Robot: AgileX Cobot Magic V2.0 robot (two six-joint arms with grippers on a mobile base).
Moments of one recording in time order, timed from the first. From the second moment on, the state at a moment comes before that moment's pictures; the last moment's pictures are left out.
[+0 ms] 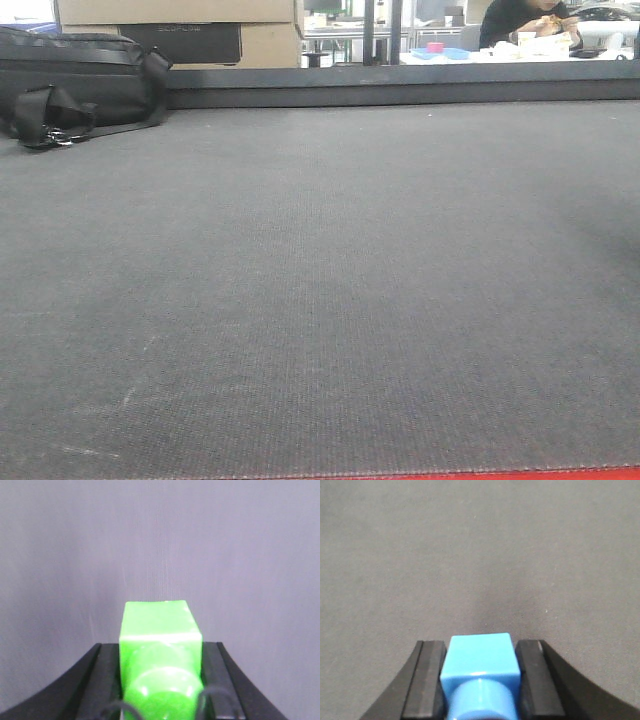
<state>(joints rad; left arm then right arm) 0.17 1.23 -0.99 -0.28 0.57 0.25 0.05 0.98 -0.89 0.19 0.57 -0.04</state>
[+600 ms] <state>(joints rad) 0.17 0.52 -0.46 -0.29 0.17 0.26 0.05 0.75 -0.52 0.10 0.10 -0.05</state>
